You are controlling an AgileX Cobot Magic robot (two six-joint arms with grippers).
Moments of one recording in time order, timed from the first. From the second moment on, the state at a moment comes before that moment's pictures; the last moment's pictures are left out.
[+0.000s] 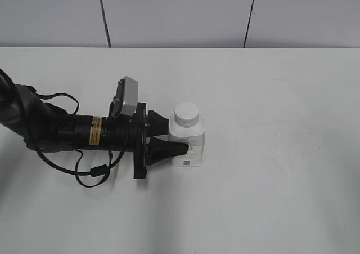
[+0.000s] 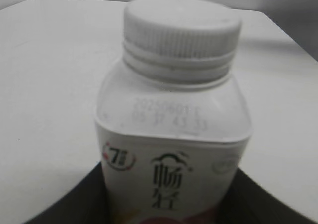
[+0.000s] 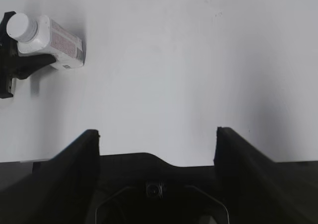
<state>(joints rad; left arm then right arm) -0.29 2.34 -1.05 1.37 -1.23 -0.41 0.02 0.48 -0.72 0.27 1.16 0.05</state>
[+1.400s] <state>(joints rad) -0.29 2.34 -1.05 1.37 -1.23 -0.41 0.45 1.82 -1.59 0.31 1.22 0.39</state>
